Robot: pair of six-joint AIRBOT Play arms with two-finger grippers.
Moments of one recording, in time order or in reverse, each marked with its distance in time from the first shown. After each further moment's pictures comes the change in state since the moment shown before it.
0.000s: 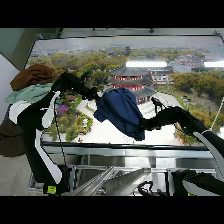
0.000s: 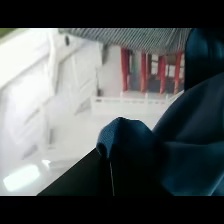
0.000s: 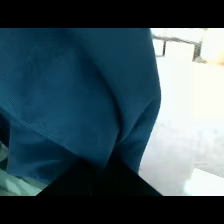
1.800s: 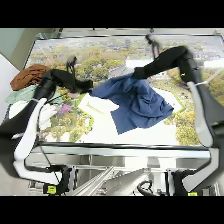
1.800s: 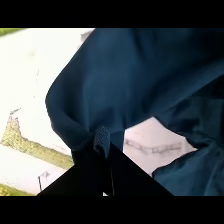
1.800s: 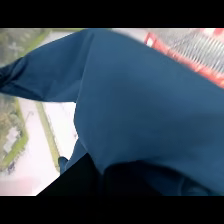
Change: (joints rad) left arm -0.082 0.419 -0.308 0.275 -0.331 -0.292; right arm -0.082 -0.546 1.106 0.036 -0.267 -0.220
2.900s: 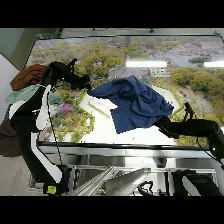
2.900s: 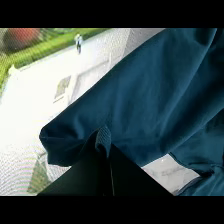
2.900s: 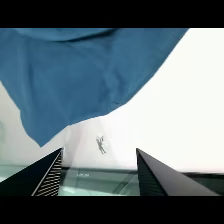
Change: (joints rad) left arm 0.116 -0.357 0.441 -0.121 0.254 0.069; right arm -0.229 0.970 -1.380 0.044 0.245 0.425
